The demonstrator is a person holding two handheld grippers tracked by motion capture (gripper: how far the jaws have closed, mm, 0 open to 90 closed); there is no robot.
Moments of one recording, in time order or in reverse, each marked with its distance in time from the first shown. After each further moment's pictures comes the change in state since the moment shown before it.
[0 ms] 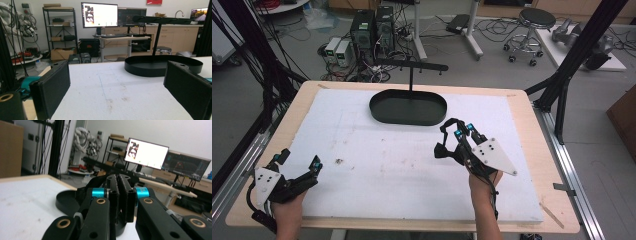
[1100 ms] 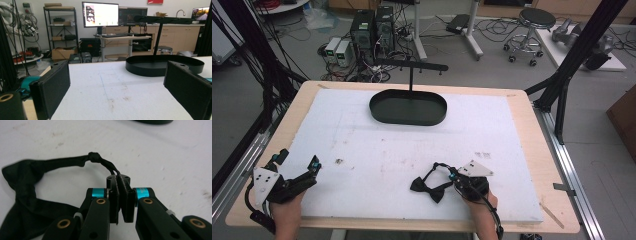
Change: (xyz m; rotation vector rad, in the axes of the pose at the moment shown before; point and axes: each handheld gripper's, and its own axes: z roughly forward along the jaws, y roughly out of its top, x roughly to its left) left arm 0.002 0.001 -0.001 0.006 0.005 0.002; right arm 0.020 -0.105 -0.015 0.626 0.213 0.113
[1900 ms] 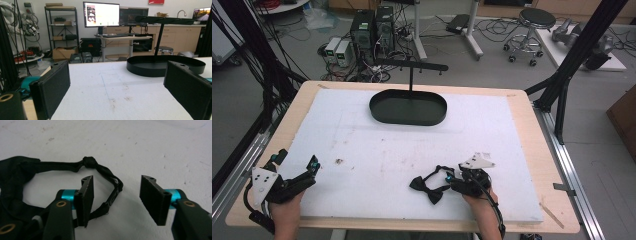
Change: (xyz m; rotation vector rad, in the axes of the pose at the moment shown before) left arm 0.002 0.001 -0.001 0.000 0.007 -0.004; right arm -0.014 0.002 0.009 0.091 0.036 0.088
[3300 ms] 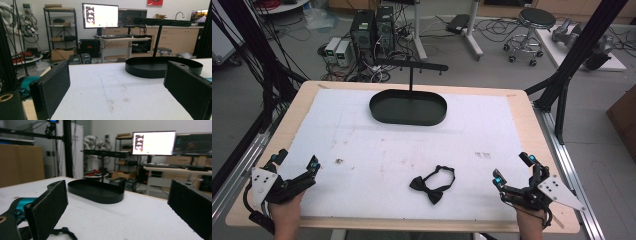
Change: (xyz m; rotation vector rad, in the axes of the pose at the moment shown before) left arm -0.001 0.001 -0.001 -0.012 -0.007 -0.007; right arm -0.062 -0.035 -0.119 -0.756 -0.040 -0.014
